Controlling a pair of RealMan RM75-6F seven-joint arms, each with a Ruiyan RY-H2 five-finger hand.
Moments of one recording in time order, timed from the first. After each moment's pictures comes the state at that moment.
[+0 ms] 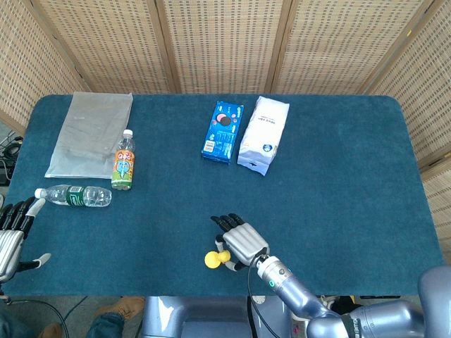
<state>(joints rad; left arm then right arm) -0.09 -1.05 0.00 -1.68 1.49 1.42 0.09 0.85 -1.56 0.10 -1.96 -0.84 1.01 -0.68</state>
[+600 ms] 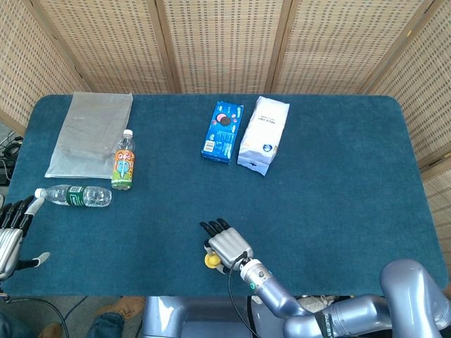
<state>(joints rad) -0.10 -1.05 -0.01 -1.68 1.47 1.41 0.07 0.94 -1.71 0.09 -1.86 -0.72 1.06 -0.80</state>
